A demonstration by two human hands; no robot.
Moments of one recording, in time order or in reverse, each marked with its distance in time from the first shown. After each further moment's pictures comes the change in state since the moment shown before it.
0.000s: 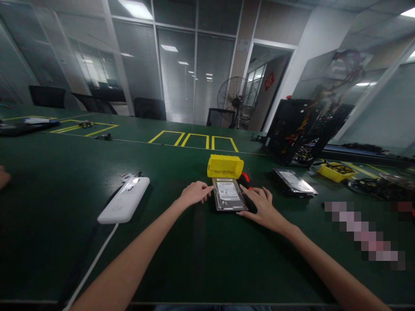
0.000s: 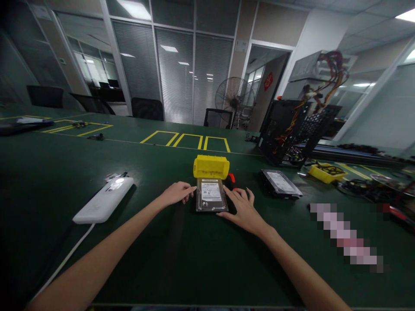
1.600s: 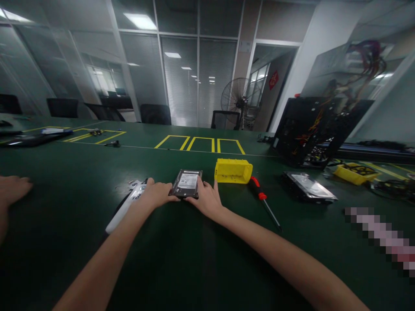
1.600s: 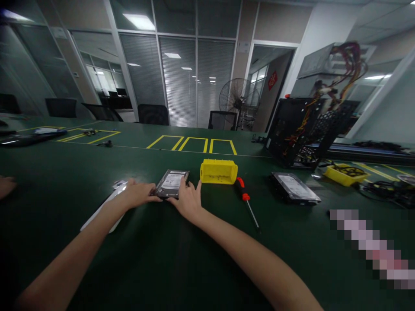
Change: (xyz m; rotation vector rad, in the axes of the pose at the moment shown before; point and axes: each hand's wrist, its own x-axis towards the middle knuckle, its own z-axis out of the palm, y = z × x) left_hand -0.039 -0.058 -0.102 0.911 0.062 -0.127; right_hand 0.129 -0.159 0.044 0.186 0.090 0.007
